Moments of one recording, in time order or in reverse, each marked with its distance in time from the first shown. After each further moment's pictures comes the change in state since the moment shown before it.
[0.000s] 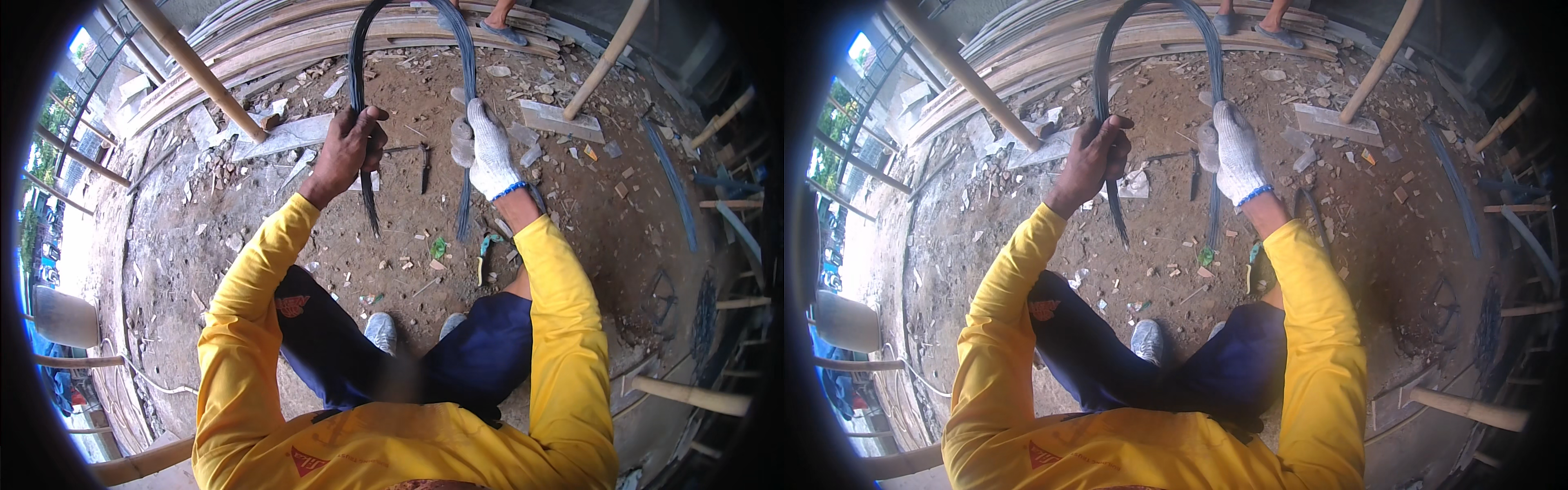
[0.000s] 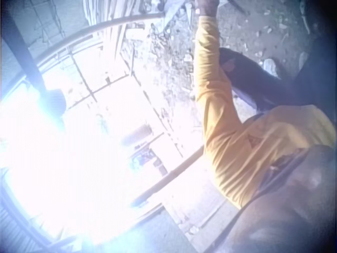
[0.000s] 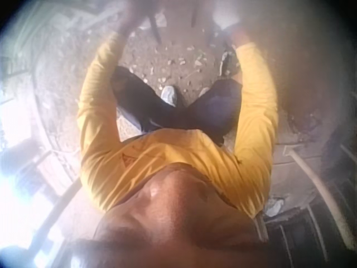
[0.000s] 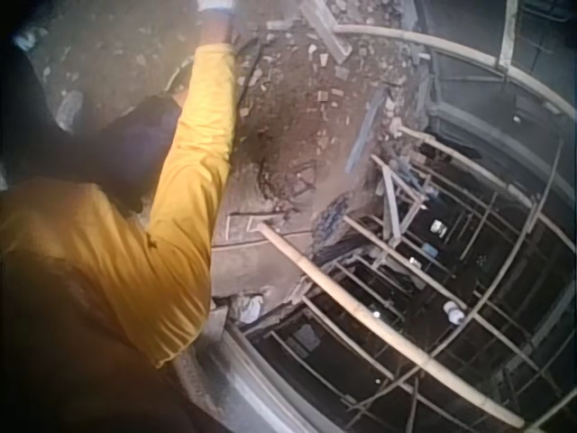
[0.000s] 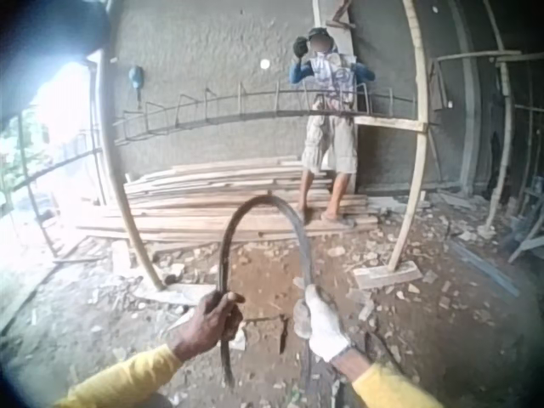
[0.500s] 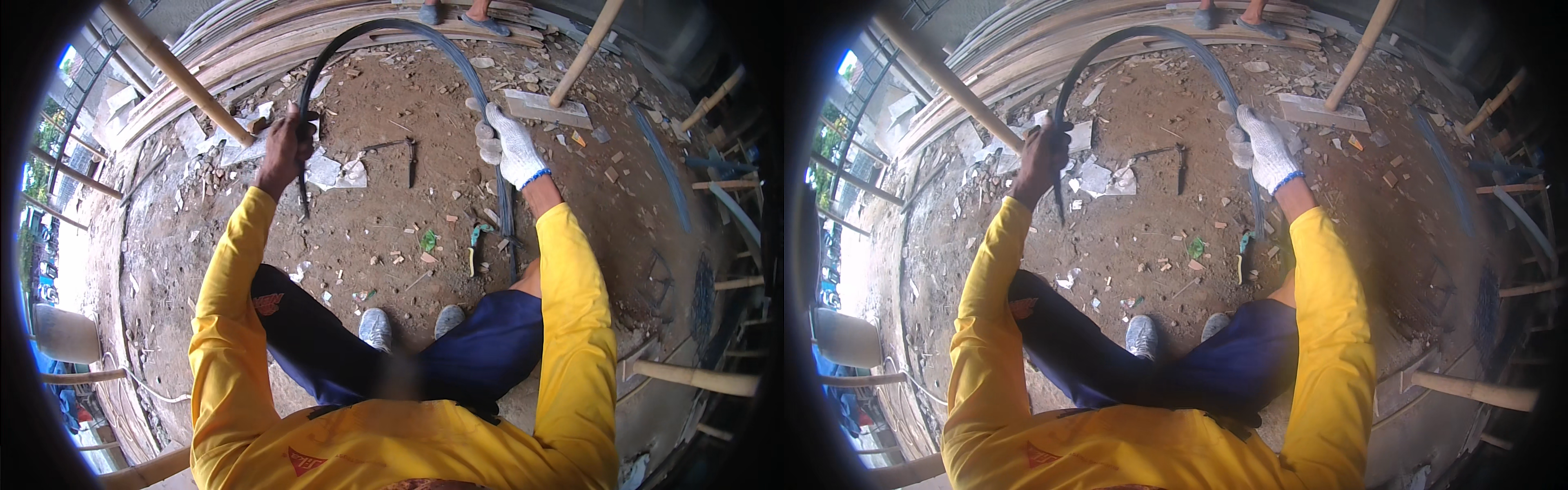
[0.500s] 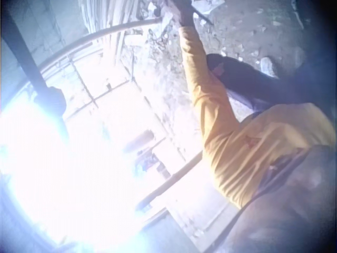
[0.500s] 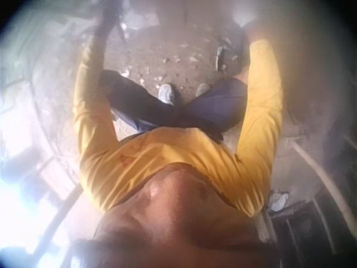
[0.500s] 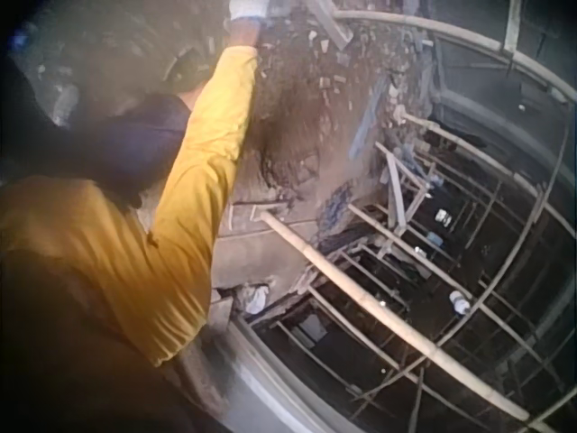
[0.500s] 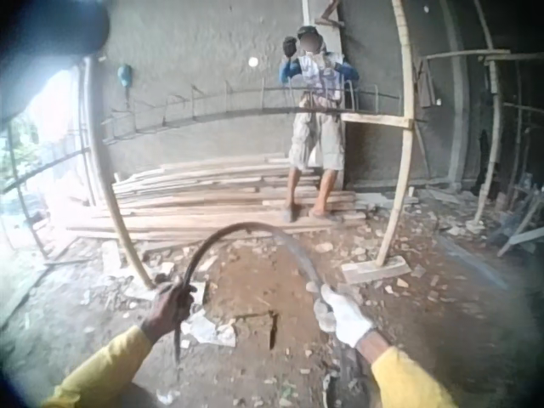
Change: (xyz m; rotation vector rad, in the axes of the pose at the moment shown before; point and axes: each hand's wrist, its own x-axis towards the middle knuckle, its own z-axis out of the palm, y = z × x) left_hand 0.012 -0.024 -0.087 -0.049 0.179 -0.094; right_hand -0.011 -0.038 -0.090 -0.072 -0.028 0.182
